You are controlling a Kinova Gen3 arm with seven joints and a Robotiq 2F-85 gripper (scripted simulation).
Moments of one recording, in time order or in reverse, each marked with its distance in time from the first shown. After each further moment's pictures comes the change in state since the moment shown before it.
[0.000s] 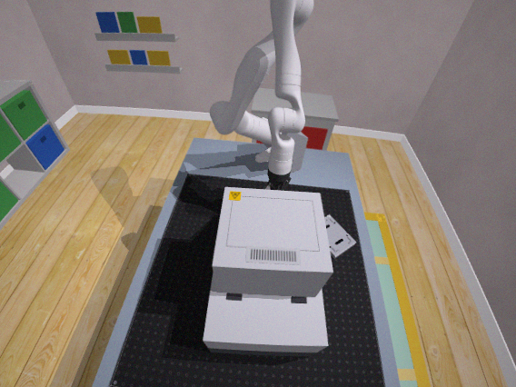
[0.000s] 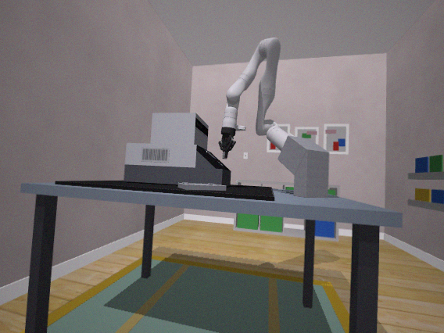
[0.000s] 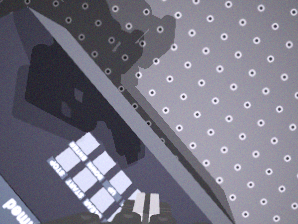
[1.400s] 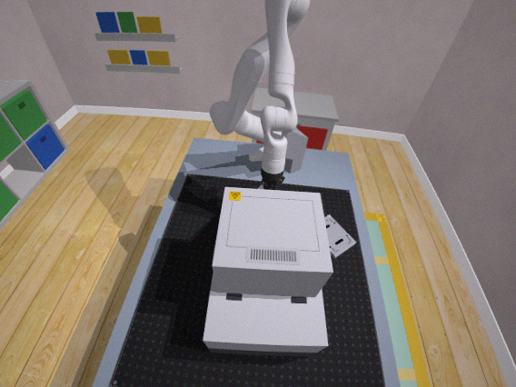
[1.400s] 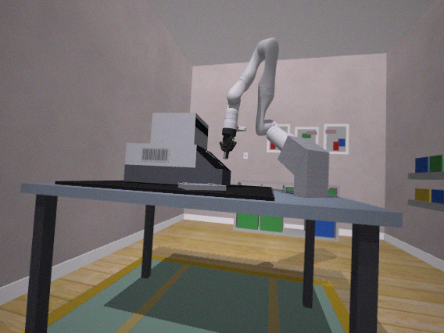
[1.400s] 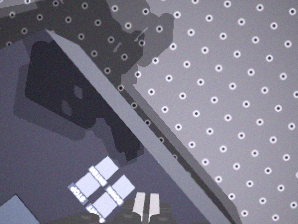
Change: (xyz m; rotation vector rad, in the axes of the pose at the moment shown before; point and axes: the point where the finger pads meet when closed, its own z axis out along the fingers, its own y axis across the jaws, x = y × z) arm 0.017 -0.015 -0.001 0.003 0.003 0.000
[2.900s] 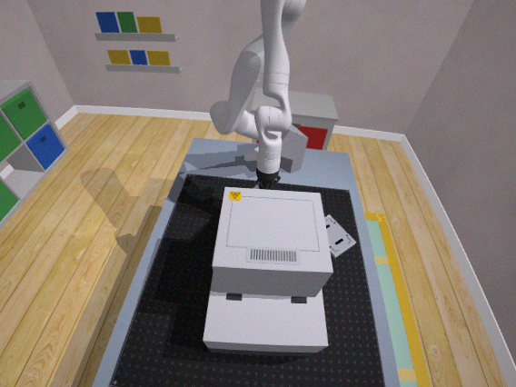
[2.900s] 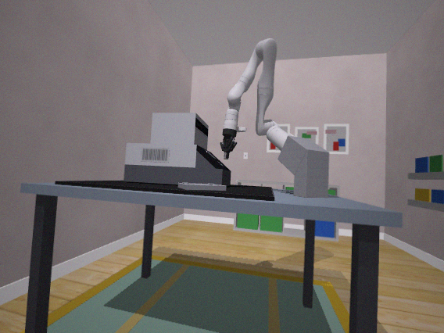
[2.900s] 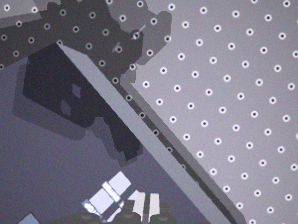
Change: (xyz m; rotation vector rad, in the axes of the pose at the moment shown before) arm 0.011 -0.011 0.000 -0.004 -0.002 0.001
